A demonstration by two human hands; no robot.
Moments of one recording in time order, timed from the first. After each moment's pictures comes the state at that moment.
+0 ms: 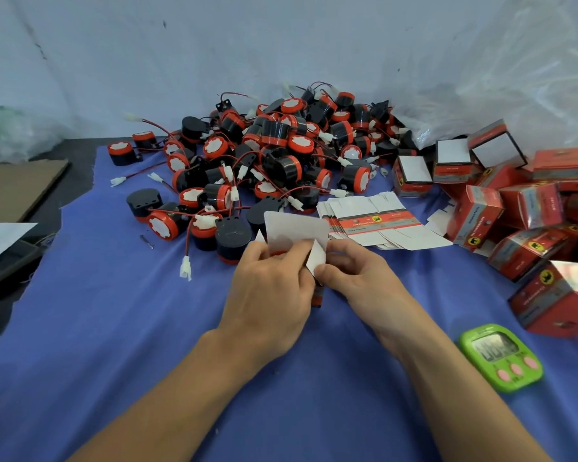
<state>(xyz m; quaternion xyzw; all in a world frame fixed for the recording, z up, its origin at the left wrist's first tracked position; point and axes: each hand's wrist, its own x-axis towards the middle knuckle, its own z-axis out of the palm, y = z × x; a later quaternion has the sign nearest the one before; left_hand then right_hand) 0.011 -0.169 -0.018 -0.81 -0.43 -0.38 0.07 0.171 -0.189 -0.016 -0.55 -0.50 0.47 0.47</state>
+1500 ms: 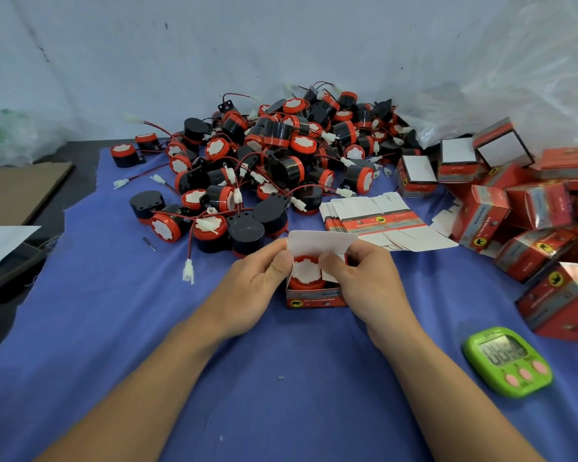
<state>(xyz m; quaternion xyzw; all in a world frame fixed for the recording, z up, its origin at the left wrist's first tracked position) -0.026 -0.131 -0.031 -0.75 -0.38 -0.31 -0.43 0.158 -0.175 -0.019 -0.62 -0.48 0.37 0.51</state>
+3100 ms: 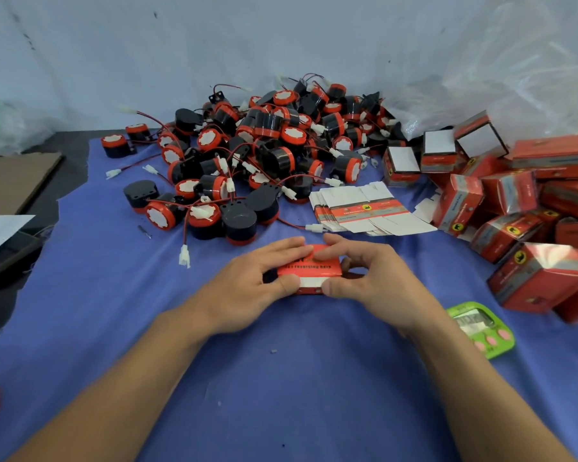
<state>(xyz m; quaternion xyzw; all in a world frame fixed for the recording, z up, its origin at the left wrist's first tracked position) -0.034 -0.148 -0.022 -0.84 -0.38 -0.20 -0.34 0.198 -0.208 -0.017 -0.57 -0.59 0.38 0.42</state>
